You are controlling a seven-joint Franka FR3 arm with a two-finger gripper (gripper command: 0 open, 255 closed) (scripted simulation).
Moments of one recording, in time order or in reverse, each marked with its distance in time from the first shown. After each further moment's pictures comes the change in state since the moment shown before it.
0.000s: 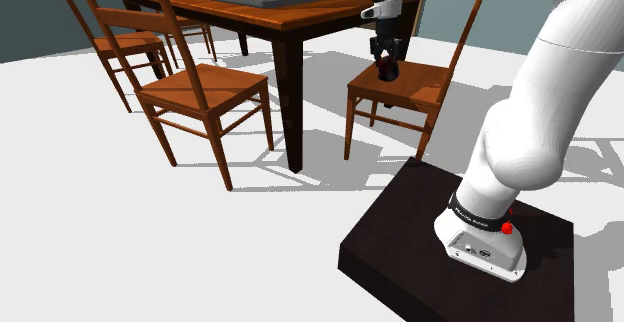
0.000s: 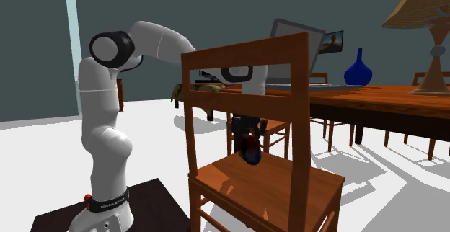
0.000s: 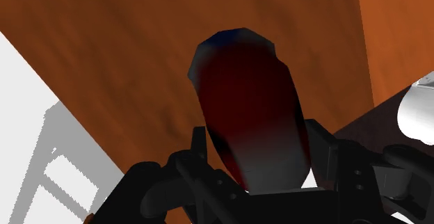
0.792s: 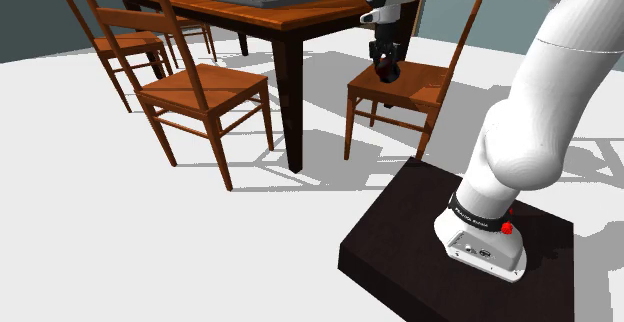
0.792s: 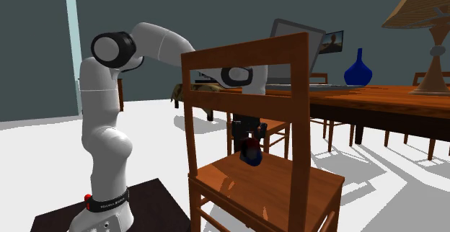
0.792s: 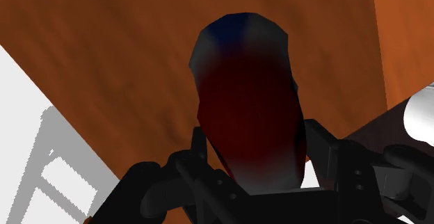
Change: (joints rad) arm -0.001 0.013 -0.002 -0.027 0.009 0.037 -0.004
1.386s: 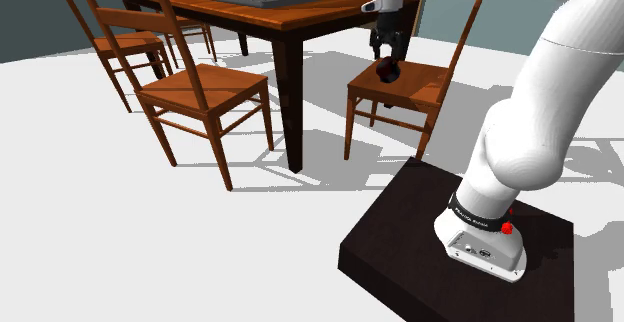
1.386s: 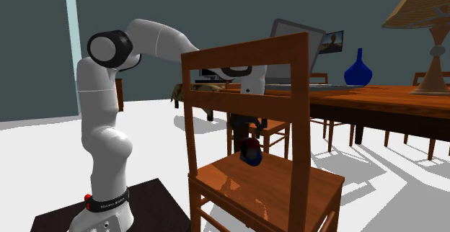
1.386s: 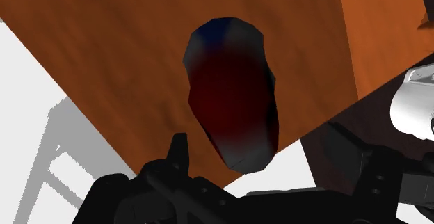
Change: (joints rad) arm 0.004 -0.033 0.007 0.060 -0.020 -0.086 0.022
